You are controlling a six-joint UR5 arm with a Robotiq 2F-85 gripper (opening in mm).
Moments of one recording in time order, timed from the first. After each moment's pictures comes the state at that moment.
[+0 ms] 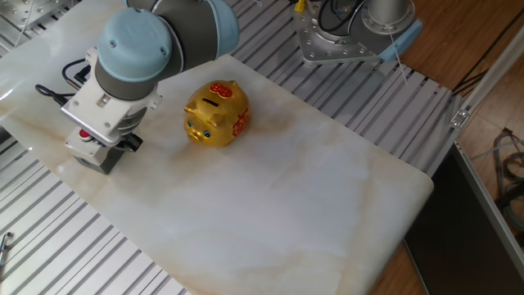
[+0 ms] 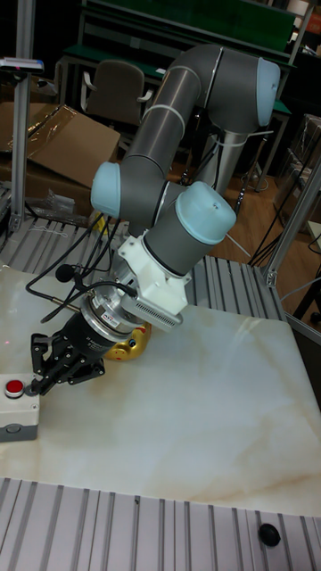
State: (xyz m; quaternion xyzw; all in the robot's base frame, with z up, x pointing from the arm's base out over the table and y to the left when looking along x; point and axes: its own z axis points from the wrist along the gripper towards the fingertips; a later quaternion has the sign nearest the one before) arm 0.654 -0.153 0.081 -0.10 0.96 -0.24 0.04
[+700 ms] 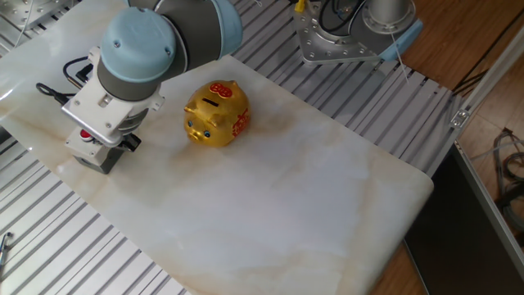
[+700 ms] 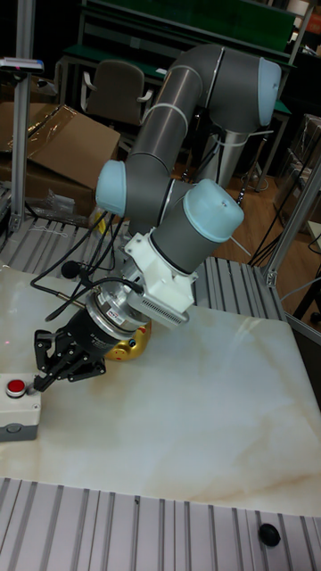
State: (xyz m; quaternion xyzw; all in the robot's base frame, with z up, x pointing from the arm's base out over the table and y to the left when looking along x) arm 0.656 -0.148 0.088 -0.09 0.96 -0.24 0.04
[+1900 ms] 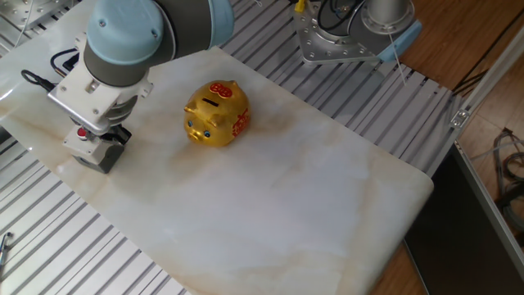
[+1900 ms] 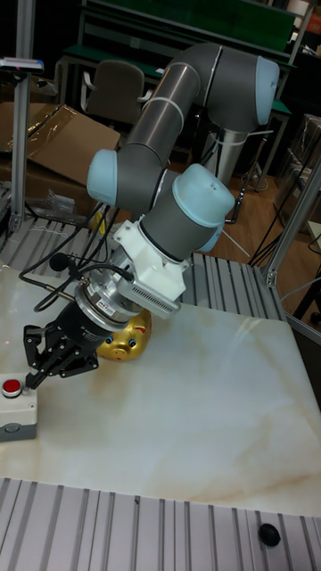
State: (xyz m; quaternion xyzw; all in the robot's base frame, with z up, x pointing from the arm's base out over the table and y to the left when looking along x) arm 0.663 -0.163 0.104 -0.11 0.96 -0.24 0.05
